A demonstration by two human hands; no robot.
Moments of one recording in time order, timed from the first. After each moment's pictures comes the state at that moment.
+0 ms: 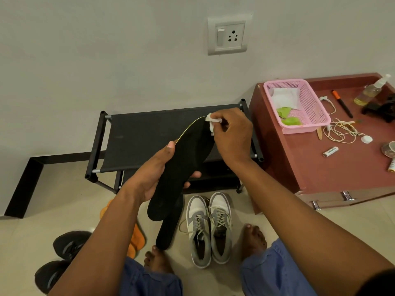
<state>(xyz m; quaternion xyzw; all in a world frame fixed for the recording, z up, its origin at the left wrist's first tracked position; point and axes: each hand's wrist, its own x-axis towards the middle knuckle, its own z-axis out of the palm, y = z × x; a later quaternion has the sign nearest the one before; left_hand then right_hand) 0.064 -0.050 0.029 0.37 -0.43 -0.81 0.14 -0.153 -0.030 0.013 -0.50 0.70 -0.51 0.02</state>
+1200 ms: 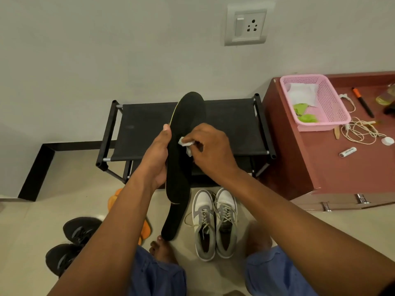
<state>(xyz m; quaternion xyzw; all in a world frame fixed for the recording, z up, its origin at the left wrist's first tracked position) 0.059 -0.053 0.032 0.48 -0.35 -0.74 0.31 -0.090 -0.019 -0.001 -0.67 0.59 -0.44 0.11</state>
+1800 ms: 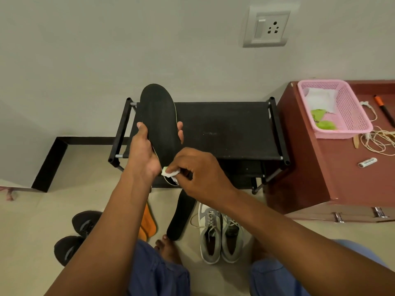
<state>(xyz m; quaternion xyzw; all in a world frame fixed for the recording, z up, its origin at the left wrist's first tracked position) 0.097 -0.088 0.025 0.40 -0.12 -0.78 0.46 -0.039 0.005 0.003 -0.73 0.49 -0.42 0.21</state>
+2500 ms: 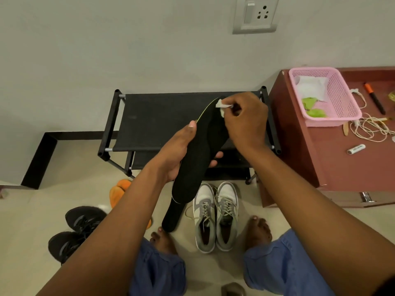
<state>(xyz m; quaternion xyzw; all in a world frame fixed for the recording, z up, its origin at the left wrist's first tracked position) 0.042 -0.050 0.023 0.41 -0.40 -0.79 0.20 -0.145 -0.043 0.010 -0.53 0.70 -0.48 0.00</state>
